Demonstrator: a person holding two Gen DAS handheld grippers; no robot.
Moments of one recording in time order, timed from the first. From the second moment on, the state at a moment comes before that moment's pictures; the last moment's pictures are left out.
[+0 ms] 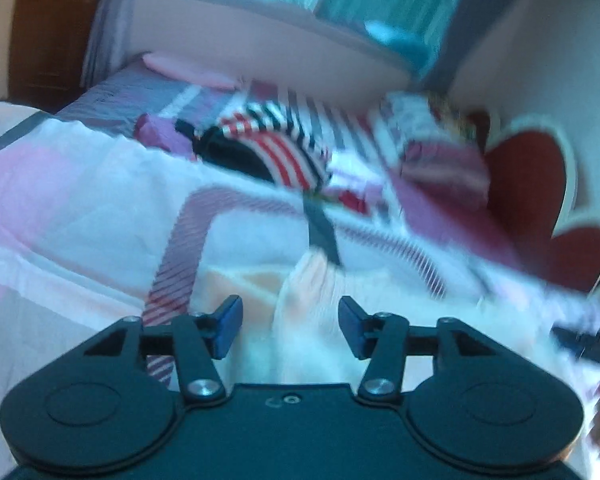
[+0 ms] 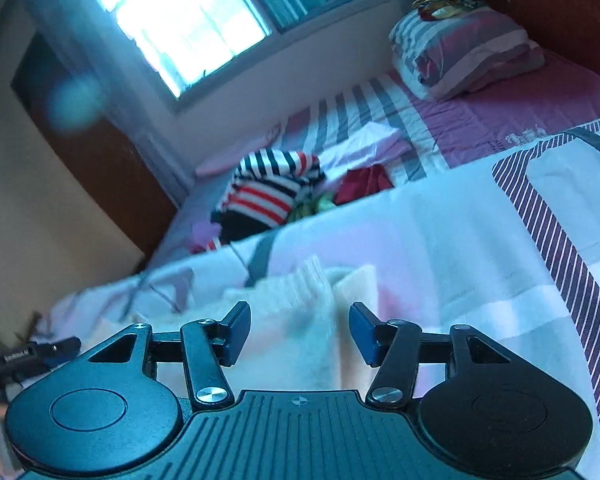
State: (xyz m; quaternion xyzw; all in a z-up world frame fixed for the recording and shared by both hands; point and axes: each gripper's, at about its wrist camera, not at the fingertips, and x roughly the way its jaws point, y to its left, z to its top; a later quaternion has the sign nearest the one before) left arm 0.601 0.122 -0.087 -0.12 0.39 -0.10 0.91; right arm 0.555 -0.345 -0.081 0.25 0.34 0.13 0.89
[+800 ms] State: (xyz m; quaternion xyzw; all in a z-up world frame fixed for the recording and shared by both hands) left arm 0.562 0.074 -0.058 0.02 0.29 -0.02 0.96; right arm 0.534 -0.293 -0.071 0.12 0.29 0.08 0.95
